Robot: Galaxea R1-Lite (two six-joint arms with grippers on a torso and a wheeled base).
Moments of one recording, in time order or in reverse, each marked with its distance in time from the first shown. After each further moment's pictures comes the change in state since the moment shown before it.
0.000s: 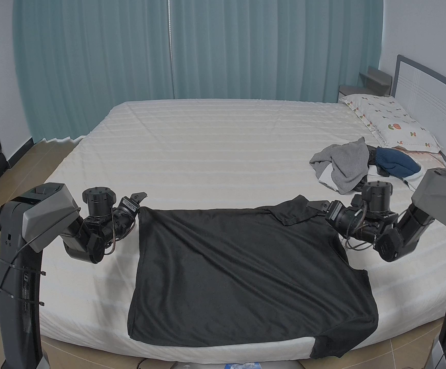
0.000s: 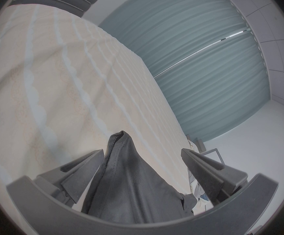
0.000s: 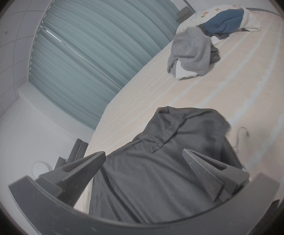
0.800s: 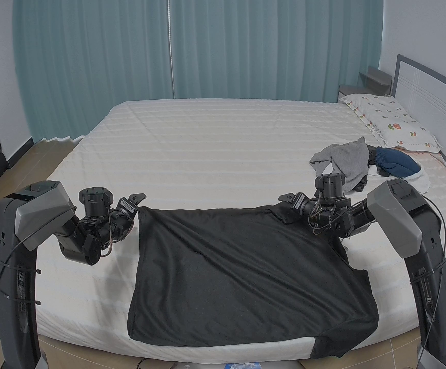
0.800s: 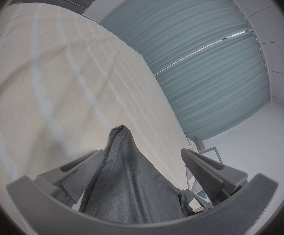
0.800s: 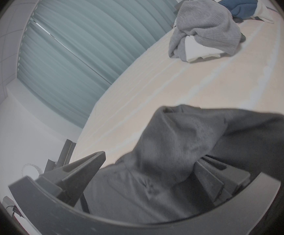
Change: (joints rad) left arm 0.000 -0.041 0.061 -0.009 -0.019 -0.010; right arm 0.041 0.399 -0.772 0.400 -0.082 0.006
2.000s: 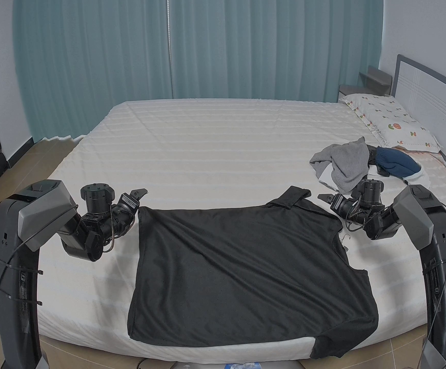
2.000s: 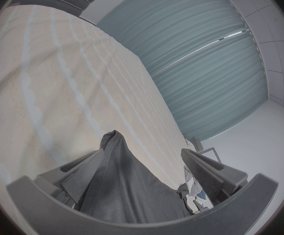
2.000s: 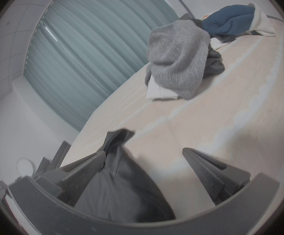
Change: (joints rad) left arm -0.004 0.020 -0.066 0.013 0.004 0.010; right arm -0.250 0.015 0.156 -0.198 0.200 -0.188
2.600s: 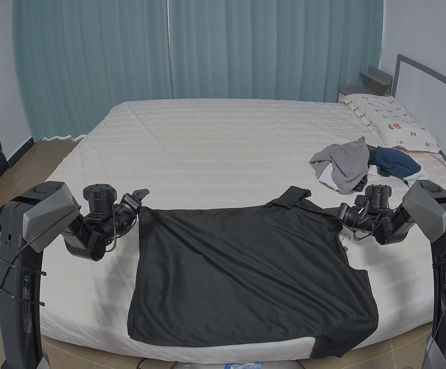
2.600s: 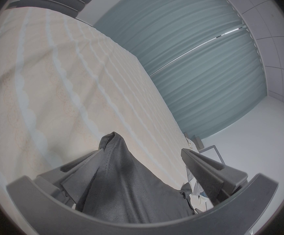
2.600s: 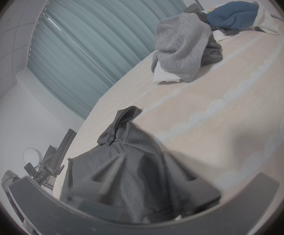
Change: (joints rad) left arm -0.002 0.032 -0.038 0.003 -0.001 0.032; right arm -0.003 -0.109 0.211 -0.026 0.100 -0.063
